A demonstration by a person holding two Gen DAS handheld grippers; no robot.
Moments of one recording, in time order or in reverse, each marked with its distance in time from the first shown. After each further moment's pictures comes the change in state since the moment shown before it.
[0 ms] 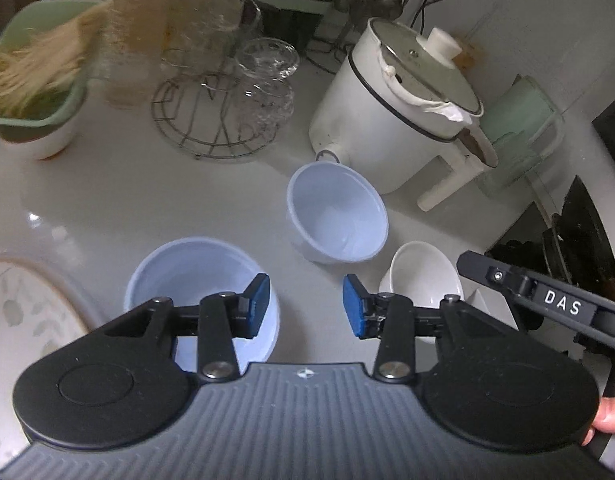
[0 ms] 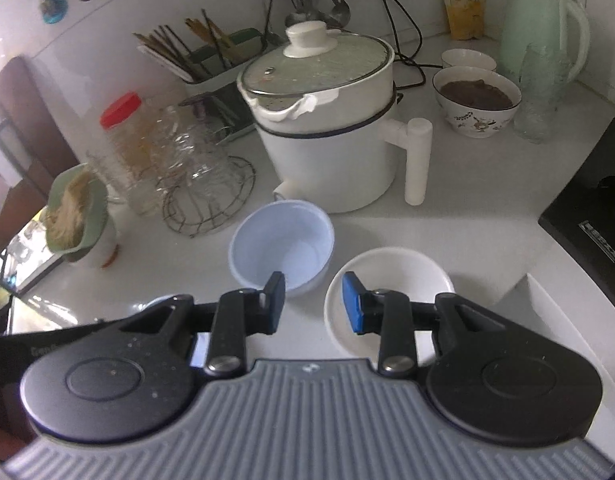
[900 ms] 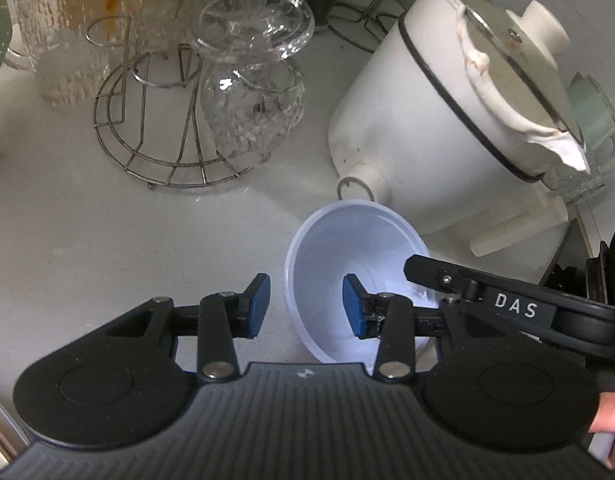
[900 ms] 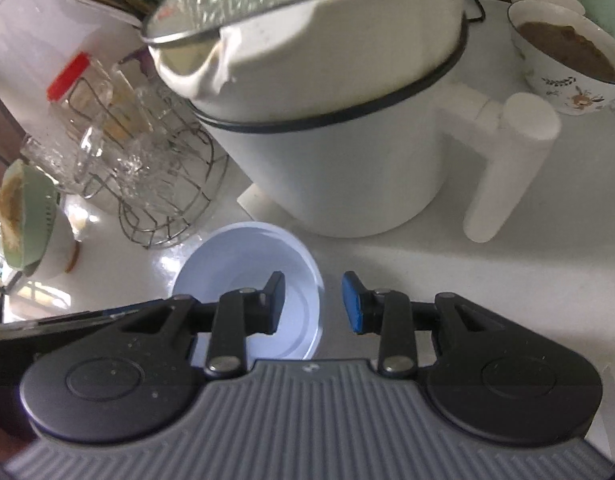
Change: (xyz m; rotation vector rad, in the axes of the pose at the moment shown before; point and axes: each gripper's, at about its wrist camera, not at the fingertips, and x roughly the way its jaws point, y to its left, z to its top) left arm 0.124 0.001 0.064 -0.053 0.092 0.052; right arm 0.153 -0.023 0.055 -0.021 0.221 0.103
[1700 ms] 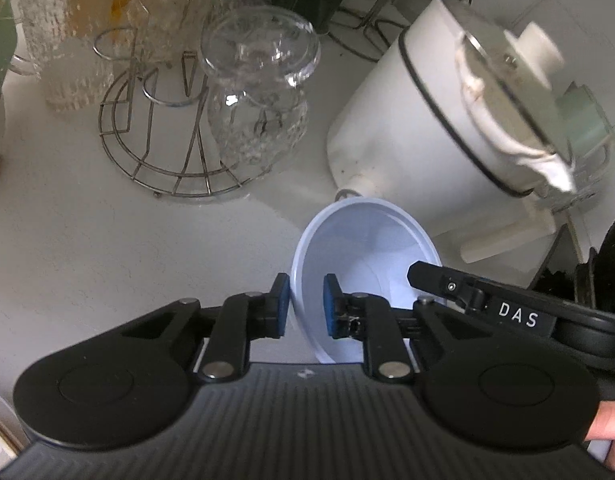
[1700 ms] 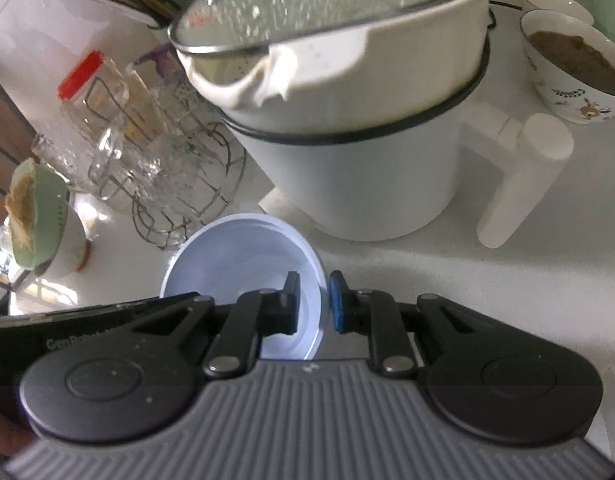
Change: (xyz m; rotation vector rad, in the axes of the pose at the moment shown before) left arm -0.020 0.005 0.007 -0.019 -0.003 -0.025; right arm -0.013 0.012 0.003 0.000 -0.003 0.009
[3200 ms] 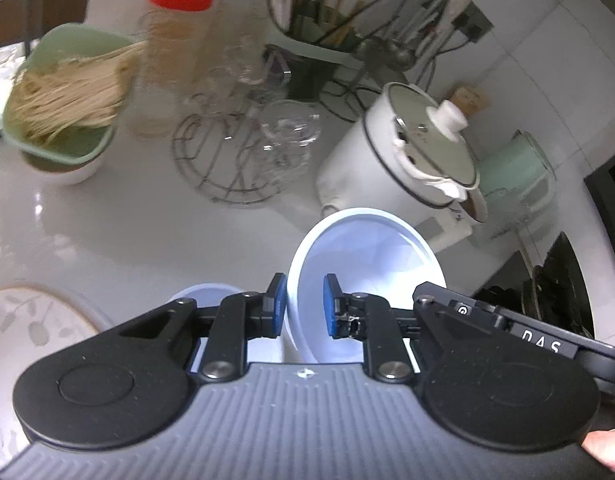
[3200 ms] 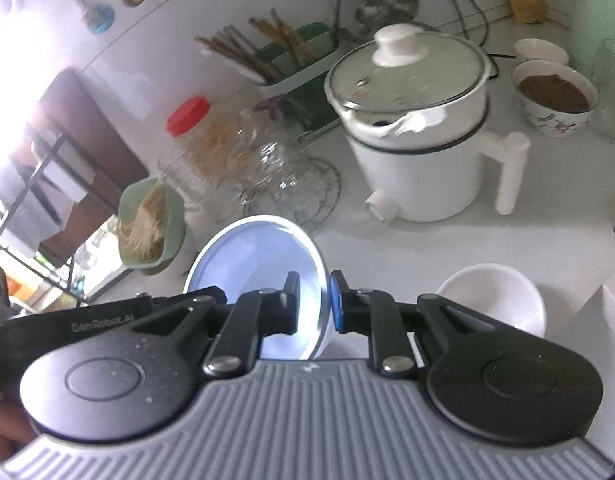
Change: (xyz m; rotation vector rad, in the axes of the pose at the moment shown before) left arm -0.150 0.029 -0.061 -0.036 -0.158 -0.053; right arm -0.122 0.079 -0.062 0.016 -0.161 0.089
